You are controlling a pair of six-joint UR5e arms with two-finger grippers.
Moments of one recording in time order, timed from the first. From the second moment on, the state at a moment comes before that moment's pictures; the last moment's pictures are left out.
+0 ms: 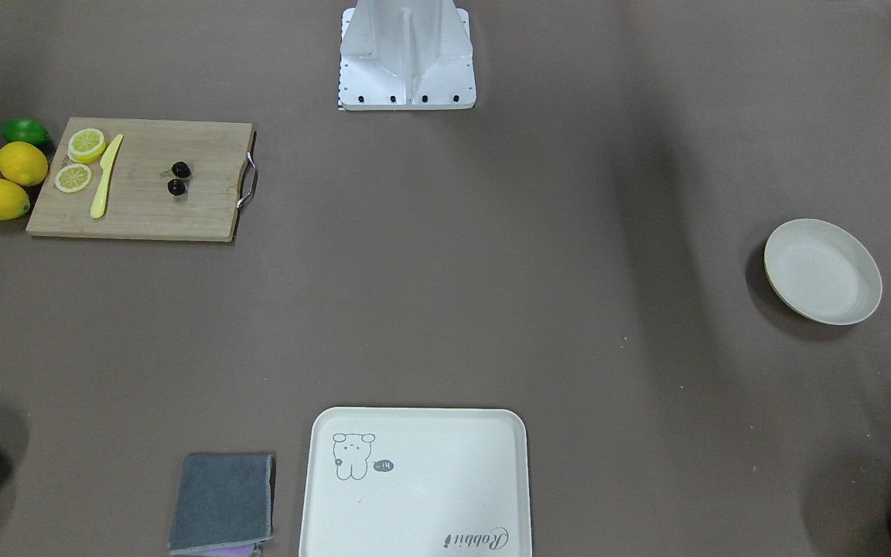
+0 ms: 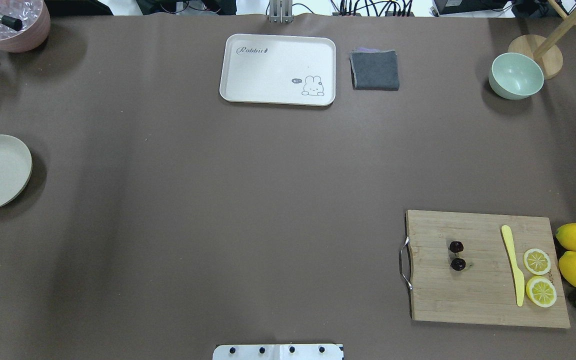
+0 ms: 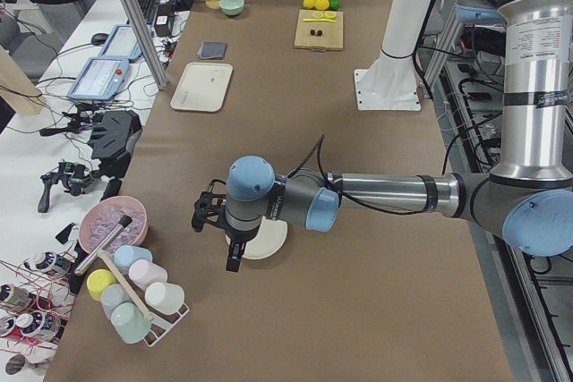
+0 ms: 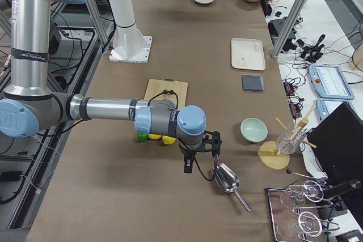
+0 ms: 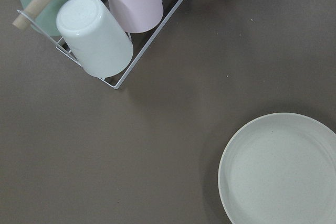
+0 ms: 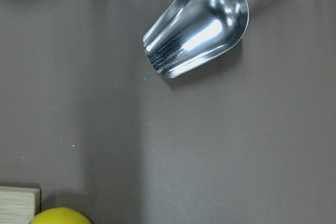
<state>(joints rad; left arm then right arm) -1.60 -1.51 -1.66 -1.81 -2.33 -0.05 1.64 -1.70 1.72 -1.64 2.38 -0.05</state>
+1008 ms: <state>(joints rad) -1.48 -1.53 -1.43 -2.23 -2.33 -0.19 1.64 -1.70 1.73 -1.64 2.38 -0.02</state>
